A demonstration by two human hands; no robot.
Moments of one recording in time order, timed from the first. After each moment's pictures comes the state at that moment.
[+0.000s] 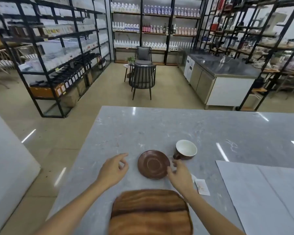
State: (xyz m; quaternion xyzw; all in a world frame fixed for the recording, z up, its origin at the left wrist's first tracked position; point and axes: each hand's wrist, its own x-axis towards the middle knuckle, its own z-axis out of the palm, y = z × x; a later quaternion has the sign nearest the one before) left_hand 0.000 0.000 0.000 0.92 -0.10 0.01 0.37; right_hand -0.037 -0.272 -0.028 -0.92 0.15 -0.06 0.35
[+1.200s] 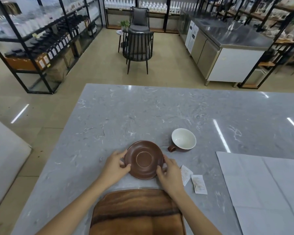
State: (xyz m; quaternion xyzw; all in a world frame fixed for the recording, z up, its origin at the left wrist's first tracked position) left_hand 0.042 -0.057 -0.064 0.90 -0.07 -0.07 0.42; right_hand -0.015 -0.281 -0.066 -0.90 0.09 -0.04 0.42
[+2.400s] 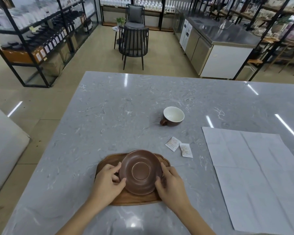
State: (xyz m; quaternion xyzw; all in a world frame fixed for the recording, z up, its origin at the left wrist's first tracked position) left_hand -0.145 -0.039 -0.067 0.88 -0.04 -0.05 0.48; right_hand -0.189 -0.275 -0.060 -0.93 0.03 -0.06 0.36
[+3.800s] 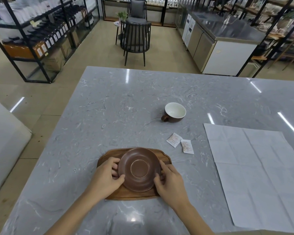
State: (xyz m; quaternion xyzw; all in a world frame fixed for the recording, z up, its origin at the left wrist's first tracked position) left_hand -0.141 -0.031 -0.061 0.90 -0.04 -0.08 0.42; right_hand -0.191 -0.271 -0.068 -0.92 0.02 -0.07 0.37
